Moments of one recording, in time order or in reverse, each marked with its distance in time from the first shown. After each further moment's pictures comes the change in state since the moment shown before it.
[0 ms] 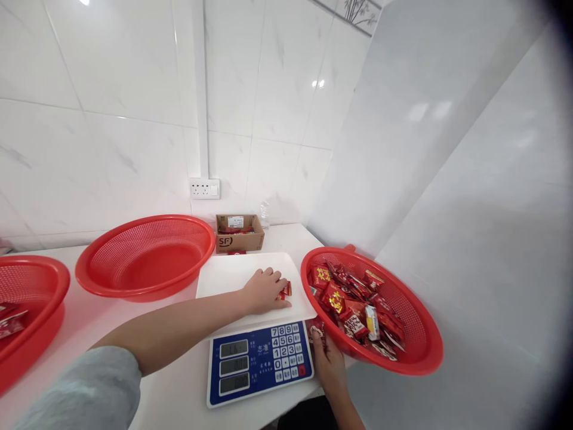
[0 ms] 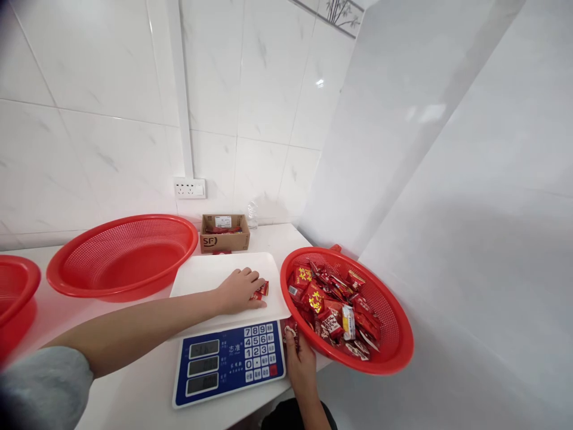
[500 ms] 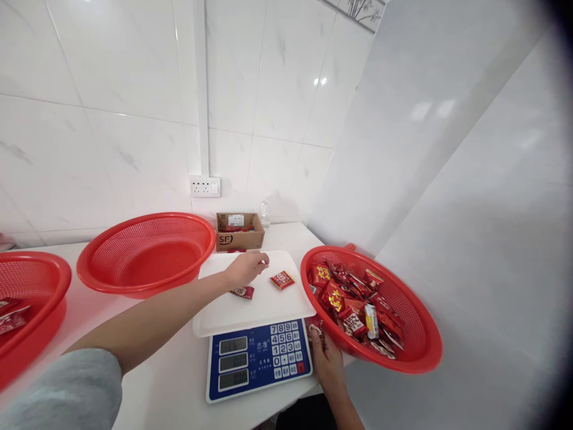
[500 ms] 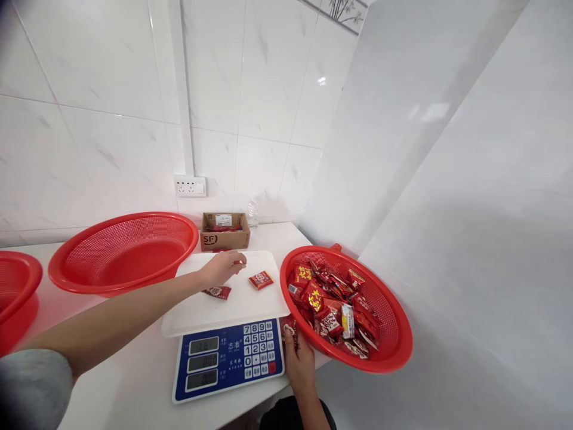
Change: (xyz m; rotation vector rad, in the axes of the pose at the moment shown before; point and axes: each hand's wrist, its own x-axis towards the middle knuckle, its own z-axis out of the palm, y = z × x) left_hand -0.008 -0.048 -0.019 -0.356 0.129 -0.256; right_hand -0.001 -0.005 -0.003 0.001 -0.089 0.060
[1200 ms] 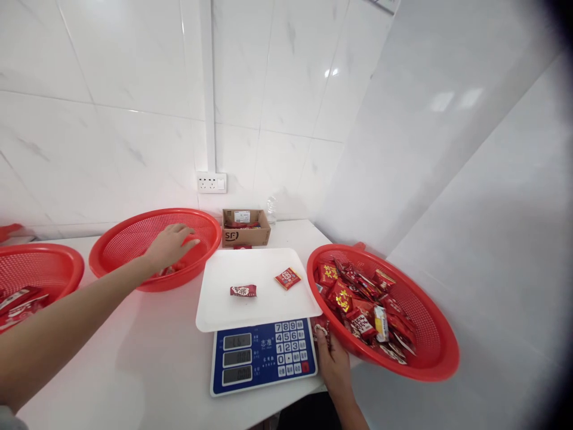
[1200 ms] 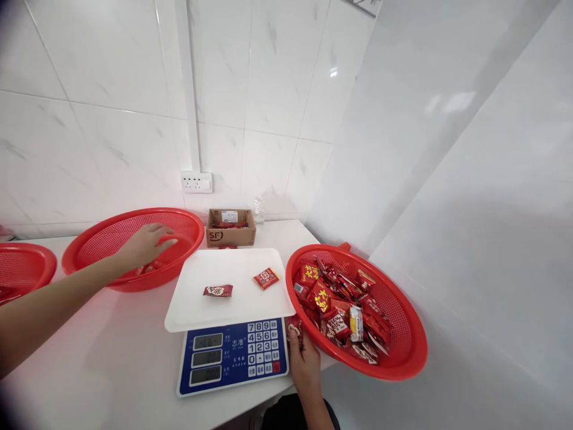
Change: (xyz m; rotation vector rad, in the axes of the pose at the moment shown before) left_hand -0.081 -0.110 -0.094 0.322 0.237 -0.325; right_hand -0.001 -0.001 -0.001 0.003 -0.037 -0.015
